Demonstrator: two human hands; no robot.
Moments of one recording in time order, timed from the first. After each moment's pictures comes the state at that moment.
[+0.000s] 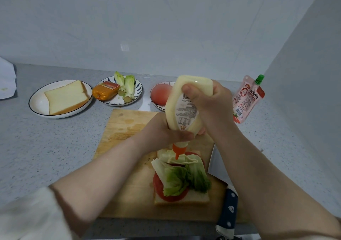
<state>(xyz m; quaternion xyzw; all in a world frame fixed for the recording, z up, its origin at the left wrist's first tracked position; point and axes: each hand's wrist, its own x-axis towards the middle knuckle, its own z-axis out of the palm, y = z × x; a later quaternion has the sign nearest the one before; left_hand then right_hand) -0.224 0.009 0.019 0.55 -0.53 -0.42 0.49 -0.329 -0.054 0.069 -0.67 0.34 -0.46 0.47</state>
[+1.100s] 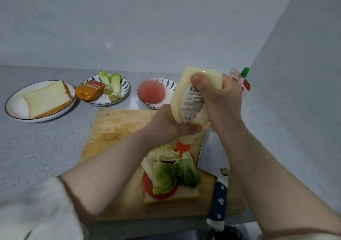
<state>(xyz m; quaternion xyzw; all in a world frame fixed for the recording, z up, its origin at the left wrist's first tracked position) -0.255 -0.008 0.030 0.50 -0.54 -0.42 0.53 -0.358 -0.062 0.076 -0.63 0.35 -0.52 0.46</state>
